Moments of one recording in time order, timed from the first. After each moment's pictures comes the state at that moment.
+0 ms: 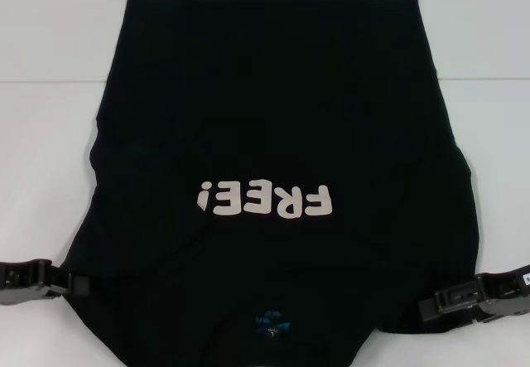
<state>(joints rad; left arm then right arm) -0.50 -1.94 0.48 0.70 2.49 1.64 -2.31 0.66 1.99 -0.67 -0.62 -2.56 -1.61 2.45</state>
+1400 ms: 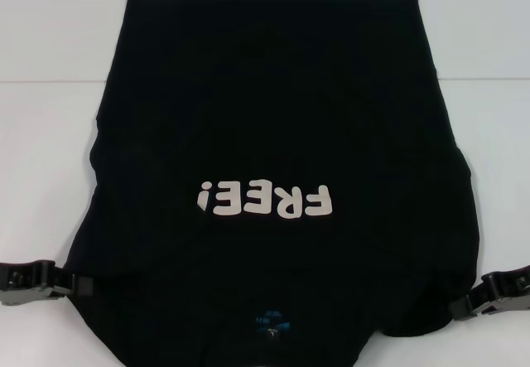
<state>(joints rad) -0.50 -1.94 0.48 0.68 2.48 1.64 -2.29 0.67 1.97 -0.71 -0.64 -2.57 -1.62 2.44</state>
